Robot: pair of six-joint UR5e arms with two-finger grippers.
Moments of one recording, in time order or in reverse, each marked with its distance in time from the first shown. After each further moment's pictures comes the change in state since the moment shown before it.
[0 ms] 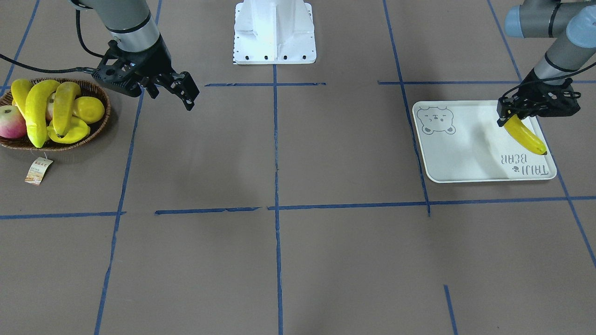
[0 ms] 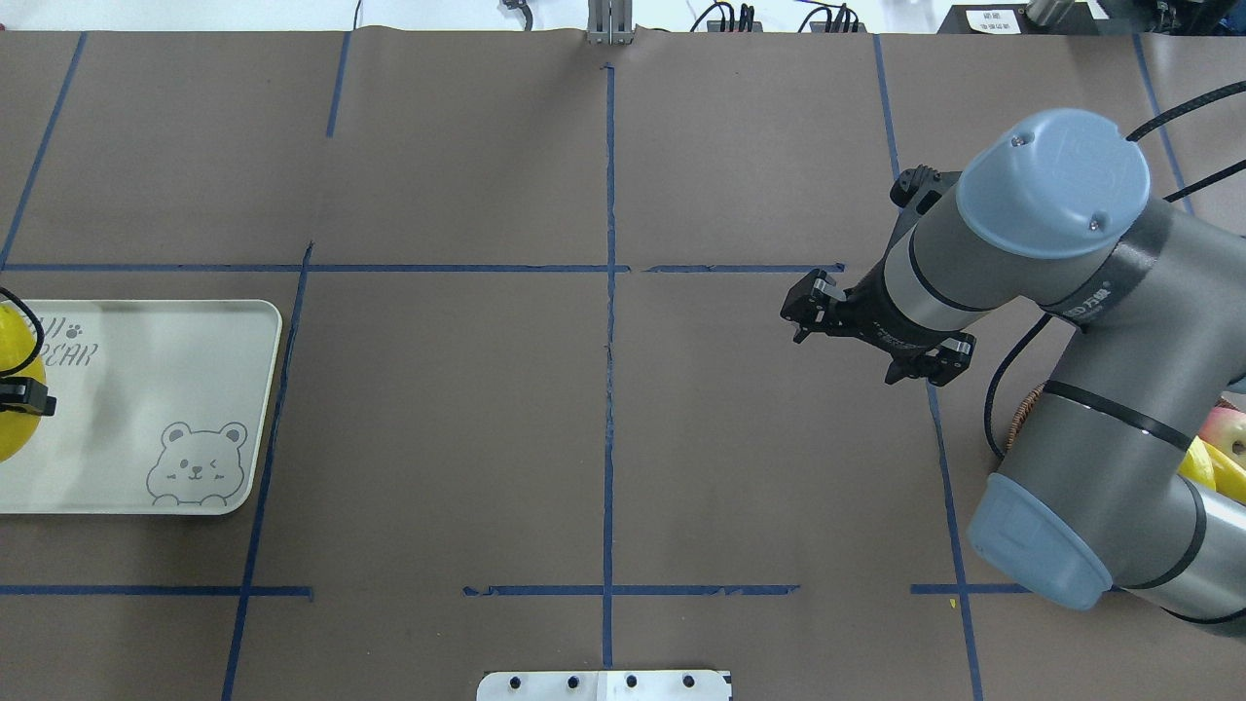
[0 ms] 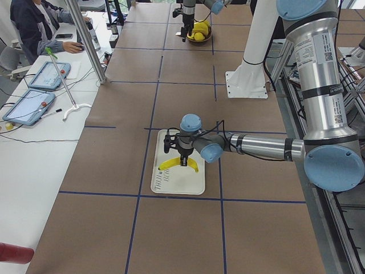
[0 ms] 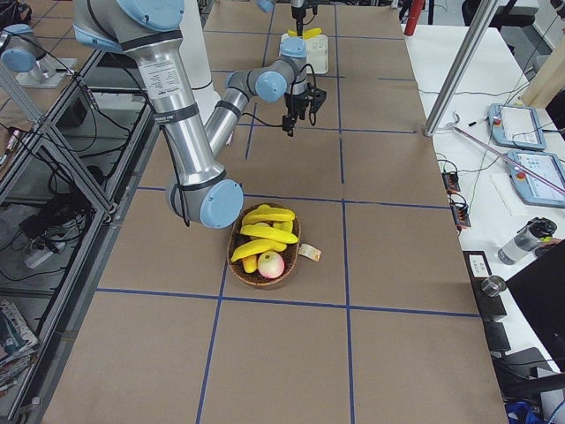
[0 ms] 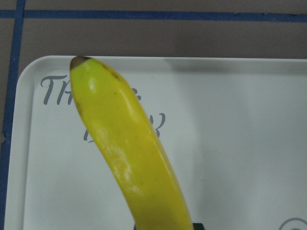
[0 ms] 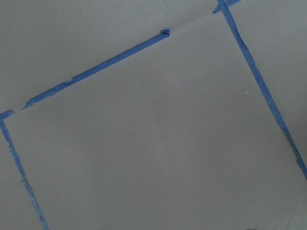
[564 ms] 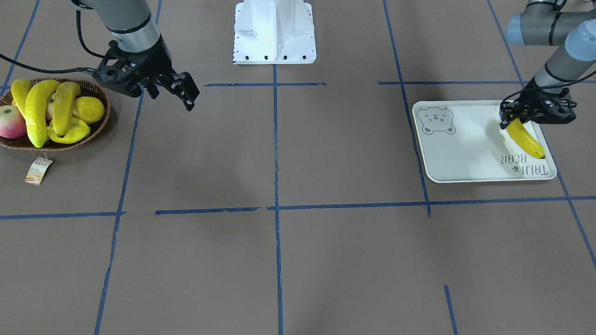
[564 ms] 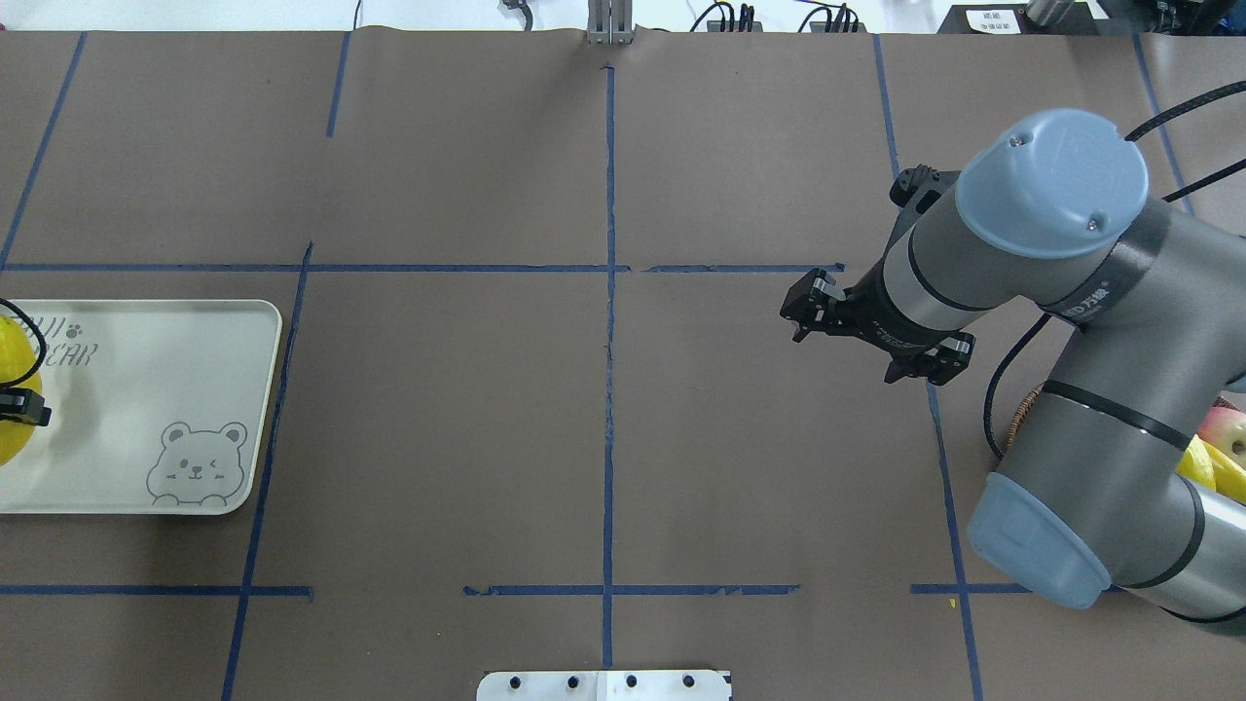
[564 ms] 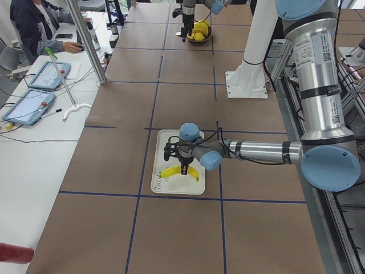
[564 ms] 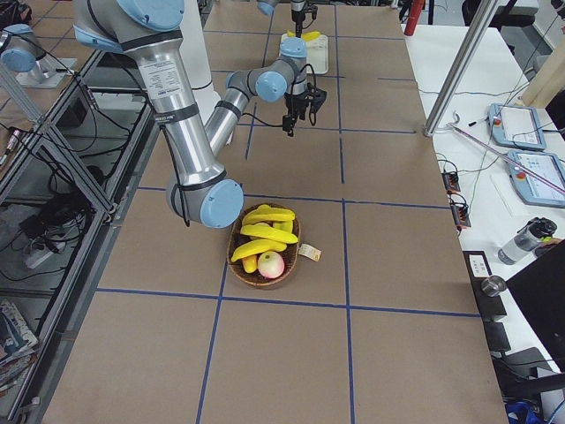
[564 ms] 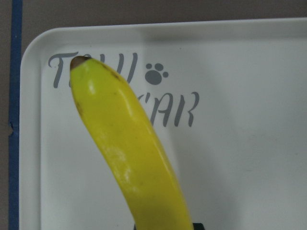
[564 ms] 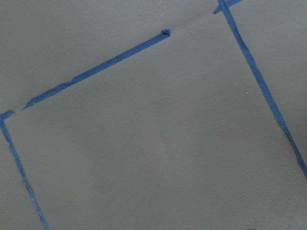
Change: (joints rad) left arm 0.003 -0.012 0.077 -0.015 -0.010 0.111; right arm -0.001 0.001 -0.001 0.001 -0.002 0.001
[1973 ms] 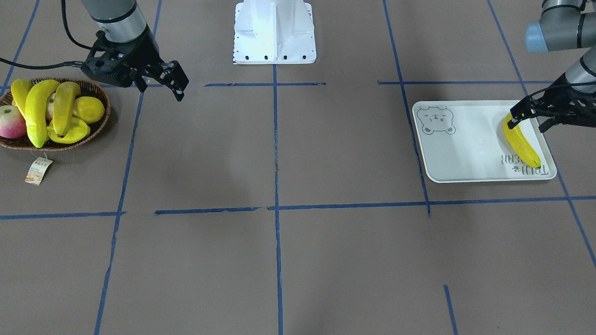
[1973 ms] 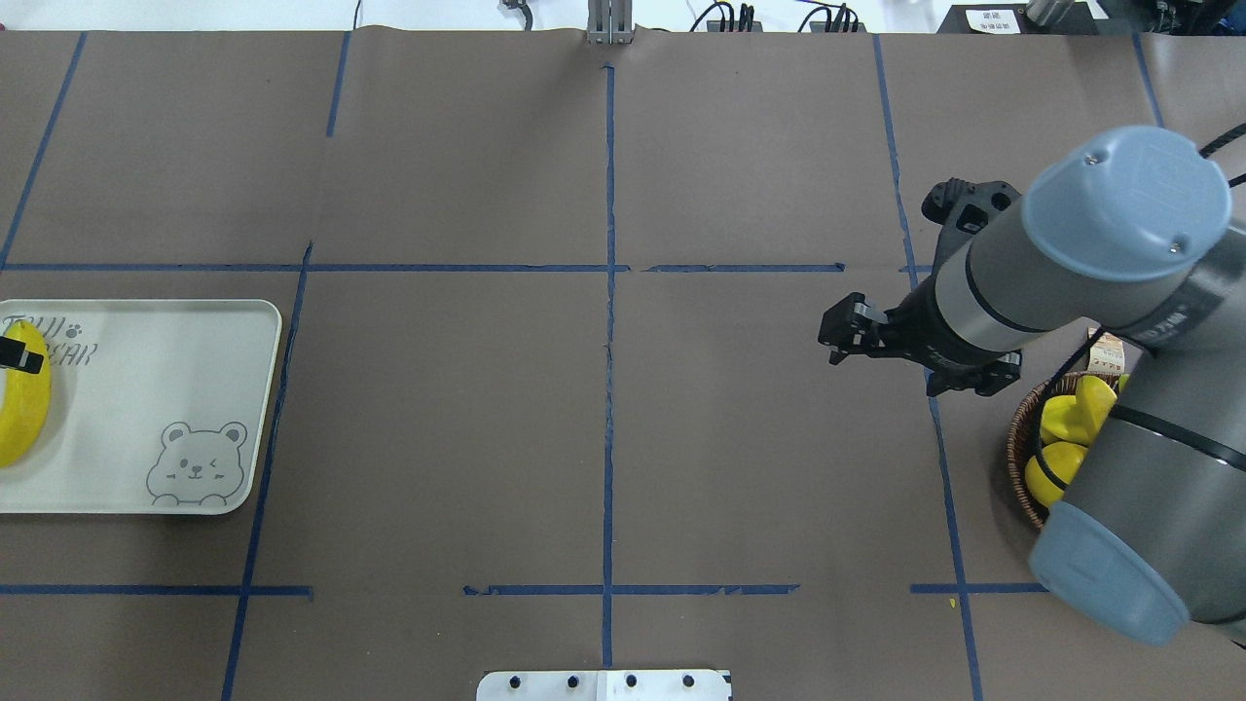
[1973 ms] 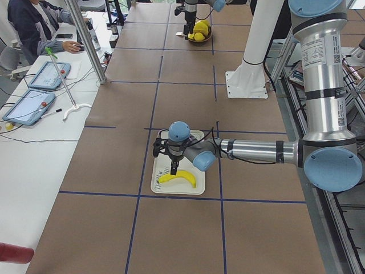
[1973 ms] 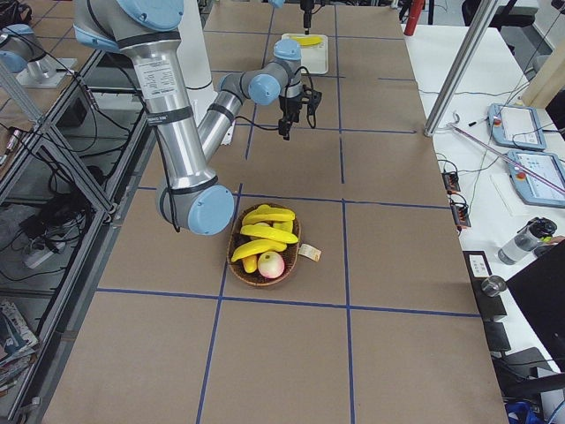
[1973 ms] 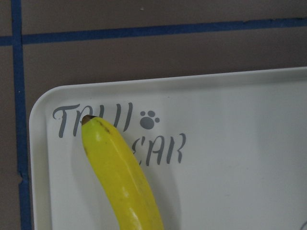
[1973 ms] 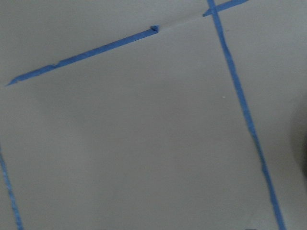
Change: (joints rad) left arm -0.185 -0.067 -0.010 0.008 -0.181 0.105; right arm 0.011 -0.149 0.116 0.003 0.011 -0.180
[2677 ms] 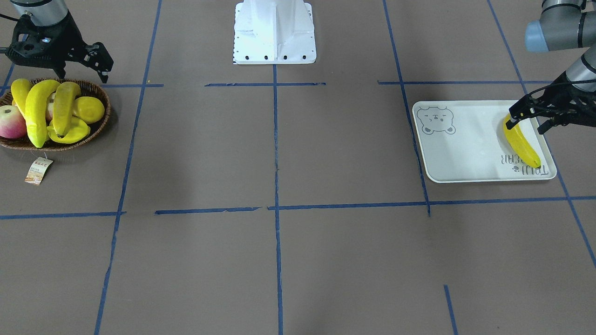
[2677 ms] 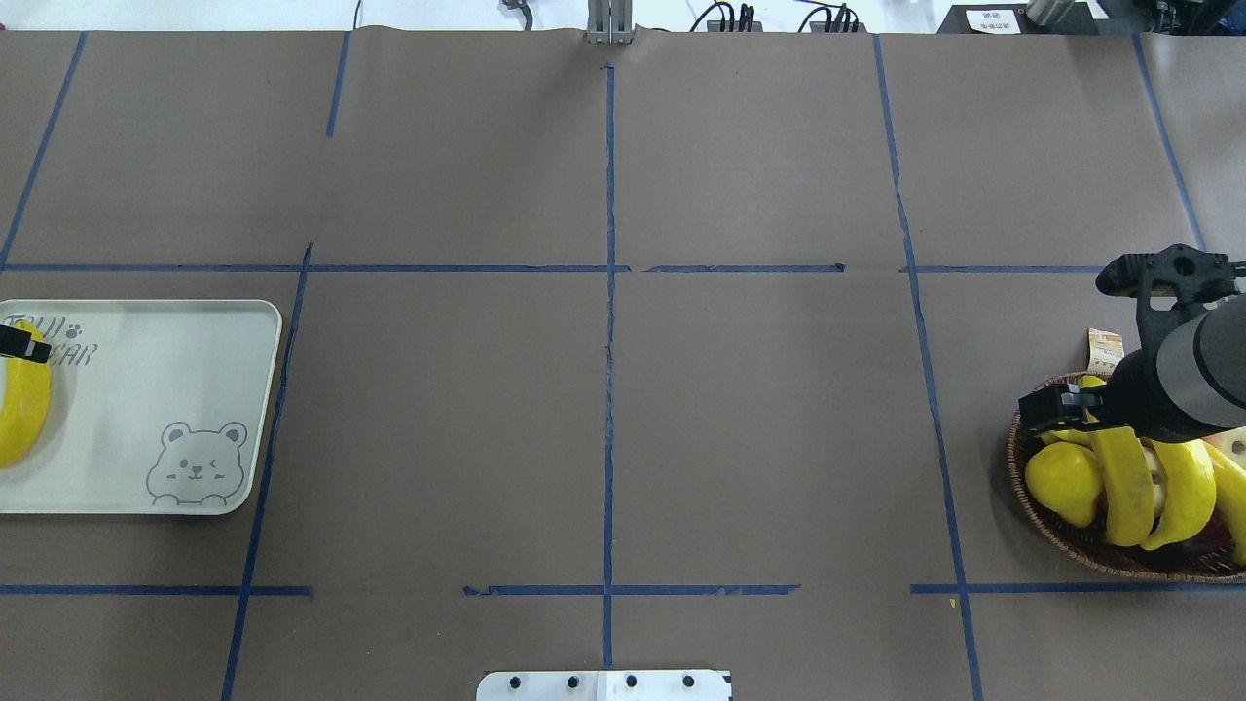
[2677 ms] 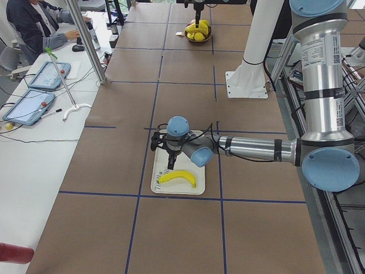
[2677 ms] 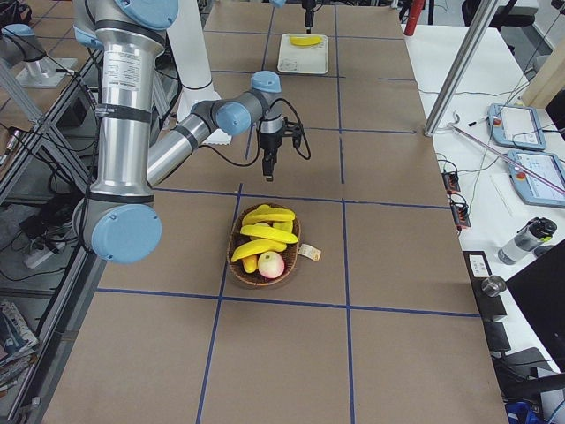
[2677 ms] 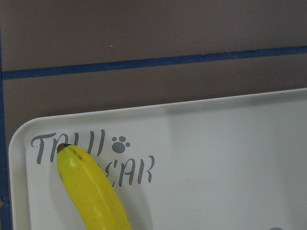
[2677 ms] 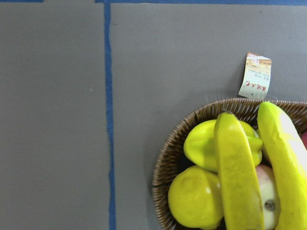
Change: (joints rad) left arm -0.001 -0.008 -0.008 -0.006 -0.003 0.001; right arm 0.042 -0.405 0.092 0.144 -0.071 -0.338
